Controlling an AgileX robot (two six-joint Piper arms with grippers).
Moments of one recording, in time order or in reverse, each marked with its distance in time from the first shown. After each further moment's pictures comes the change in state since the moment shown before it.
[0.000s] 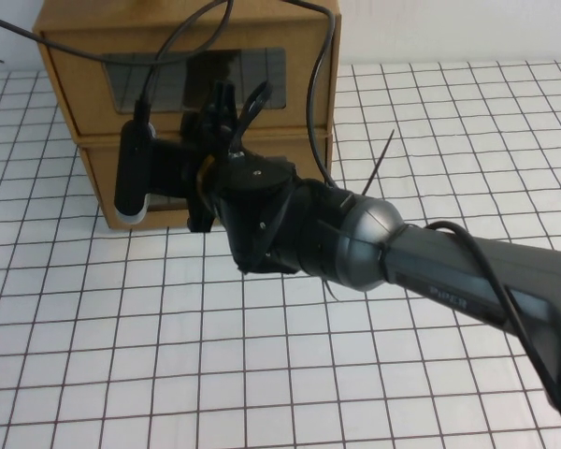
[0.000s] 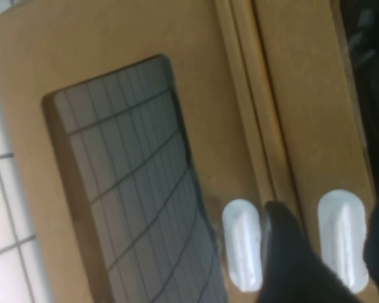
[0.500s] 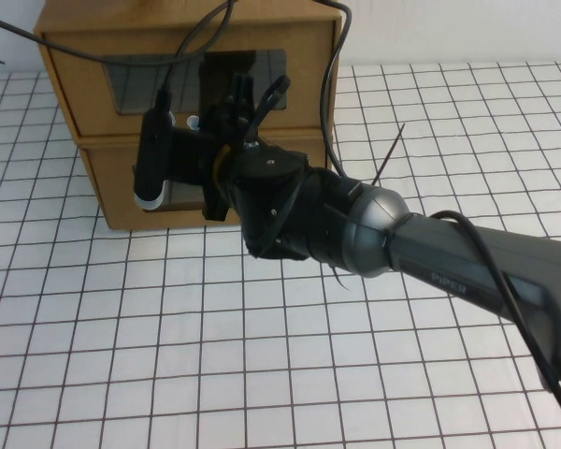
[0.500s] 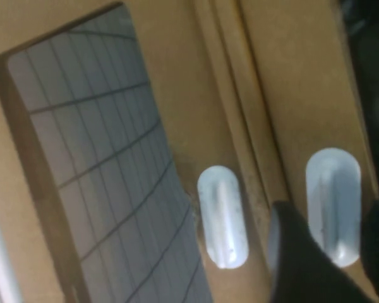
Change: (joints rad) right arm -0.042 0.026 -0.023 -0.002 0.000 0.011; left arm 0.000 0.001 0.000 -0.008 -0.002 0.000
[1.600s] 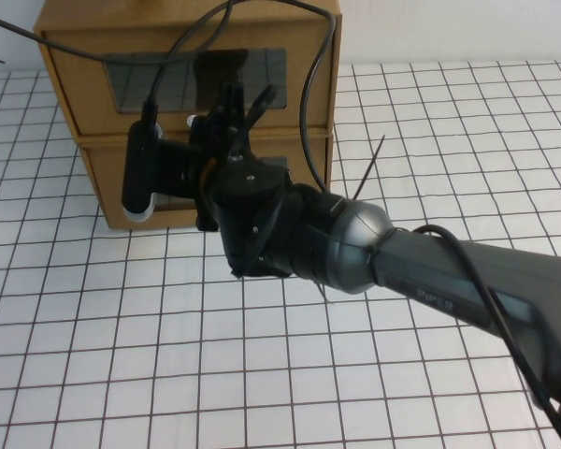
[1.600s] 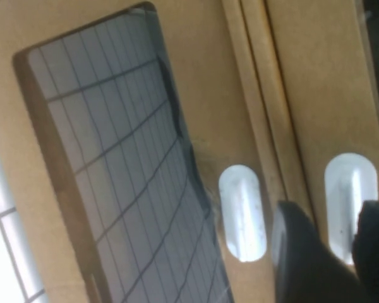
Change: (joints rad) right arm 0.045 0.007 -0.007 -0.005 0.086 0.000; left arm 0.000 0.002 0.000 -0.004 0.000 0.002
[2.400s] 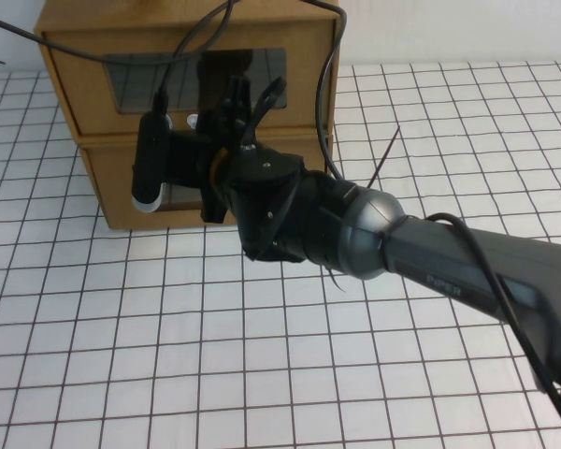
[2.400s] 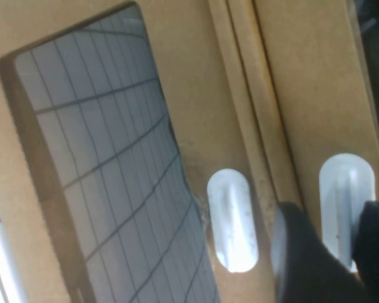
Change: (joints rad) right arm -0.042 0.006 -0.002 0.002 -0.078 0.000; left arm 0.000 0.002 0.000 0.000 -0.001 0.000
